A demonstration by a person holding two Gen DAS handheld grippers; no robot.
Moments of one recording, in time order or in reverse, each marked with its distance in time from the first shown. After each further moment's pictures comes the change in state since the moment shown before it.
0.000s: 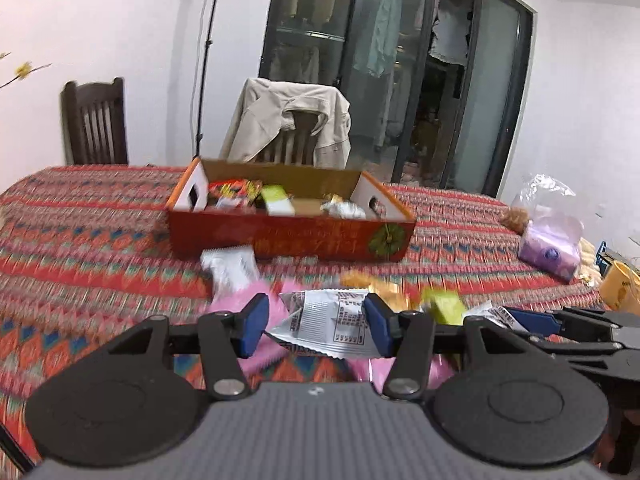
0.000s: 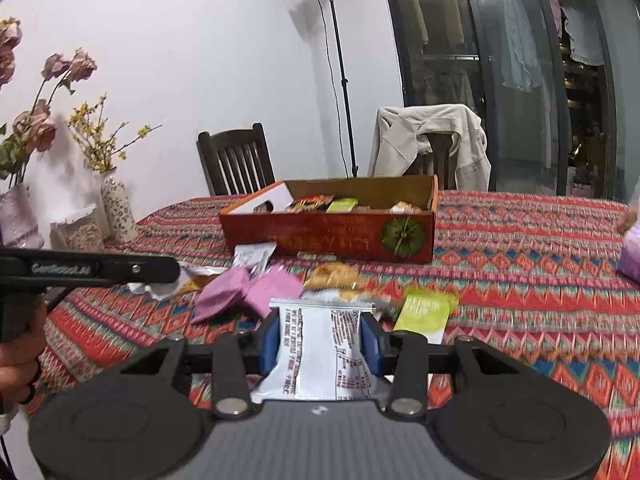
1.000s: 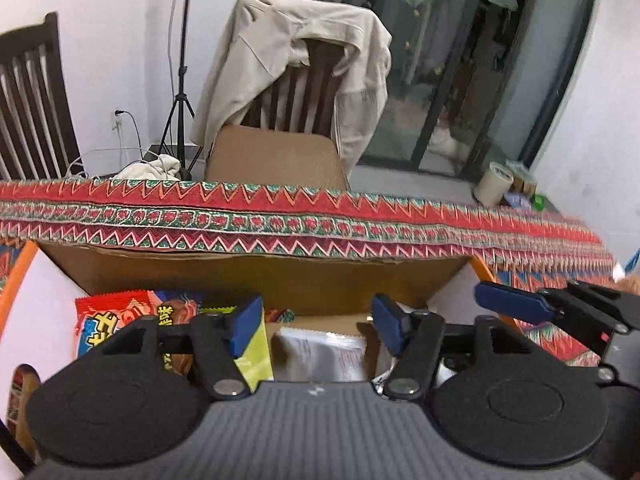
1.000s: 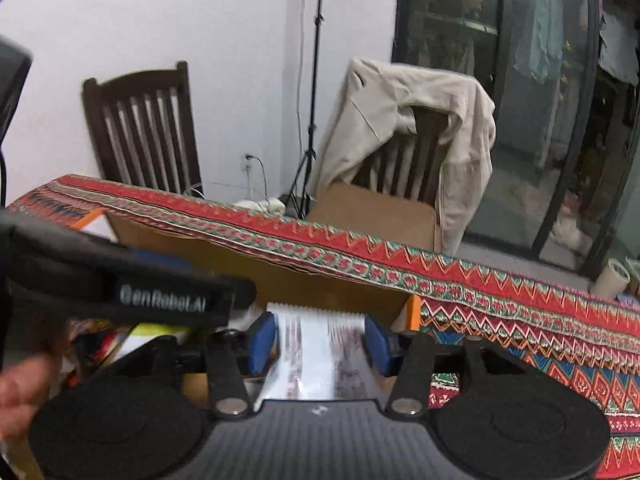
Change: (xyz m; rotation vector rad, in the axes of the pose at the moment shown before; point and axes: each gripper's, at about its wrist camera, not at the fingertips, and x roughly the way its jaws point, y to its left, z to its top) left arm 0.381 0.041 0.167 -0.086 0.255 0.027; right arm 0.353 -0.118 0.194 -0.117 0.215 -0.149
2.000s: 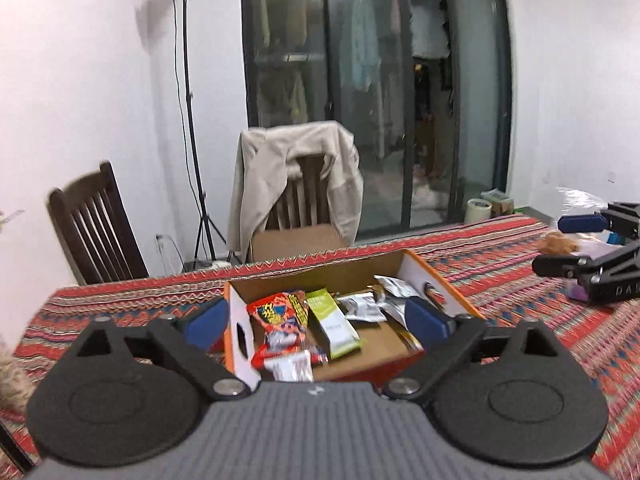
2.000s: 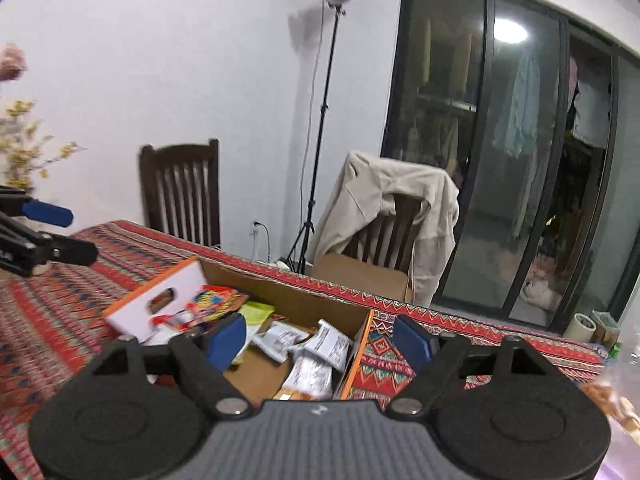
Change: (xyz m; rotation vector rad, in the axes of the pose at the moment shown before) left arm -0.345 0.014 -0.119 0.287 -0.313 0.044; right arm -0.275 0.037 -0.058 -0.072 -0.243 -0.031
